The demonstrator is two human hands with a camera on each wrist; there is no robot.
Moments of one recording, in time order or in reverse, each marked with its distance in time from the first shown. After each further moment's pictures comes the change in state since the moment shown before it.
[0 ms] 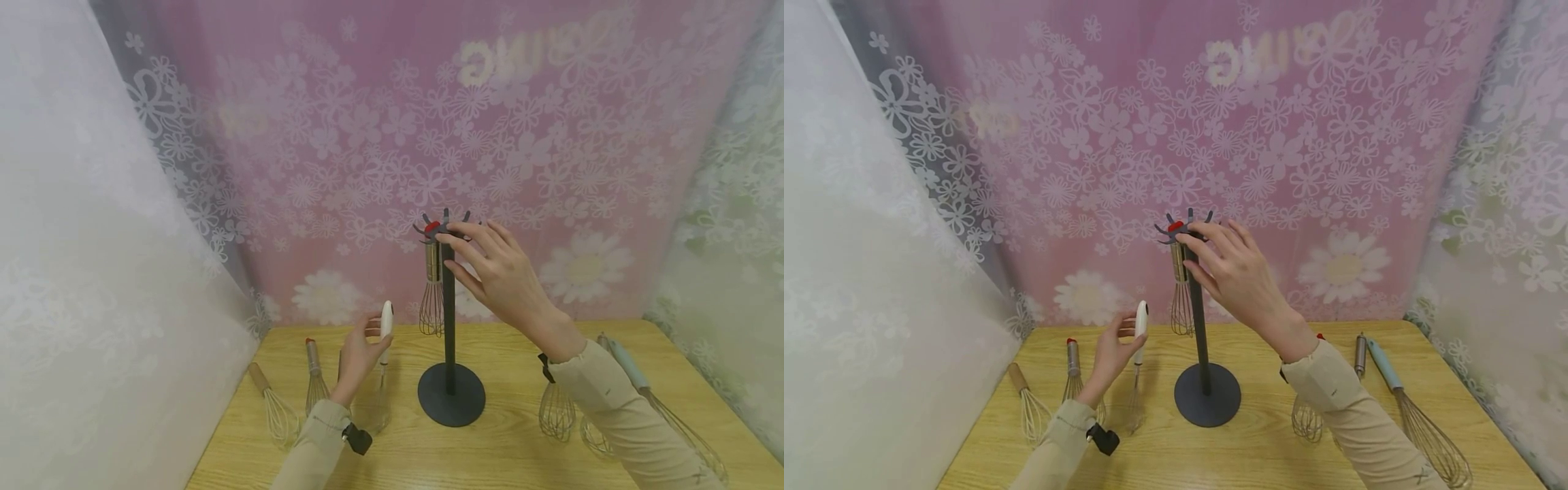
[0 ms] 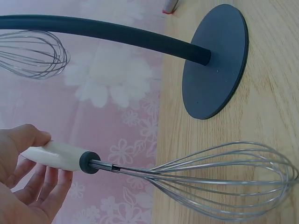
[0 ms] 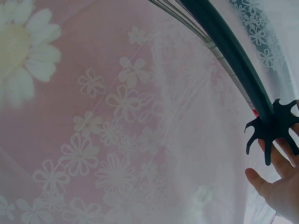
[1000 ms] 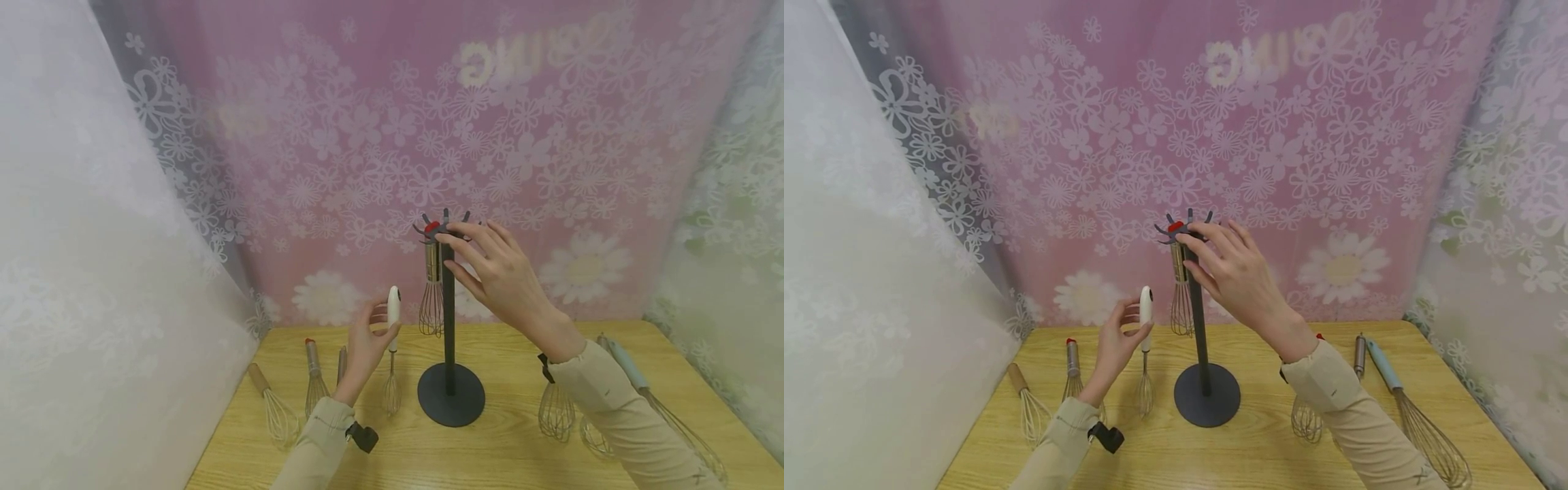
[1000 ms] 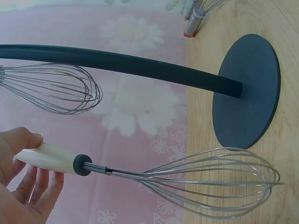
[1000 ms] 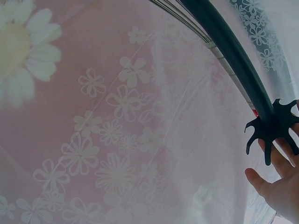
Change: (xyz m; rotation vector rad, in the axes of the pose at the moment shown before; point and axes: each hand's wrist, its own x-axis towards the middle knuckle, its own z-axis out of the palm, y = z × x) left_hand -0.001 0.036 -0.006 -0.265 0.048 0.195; right_hand 0.000 0.000 0.000 0.005 0.007 0.002
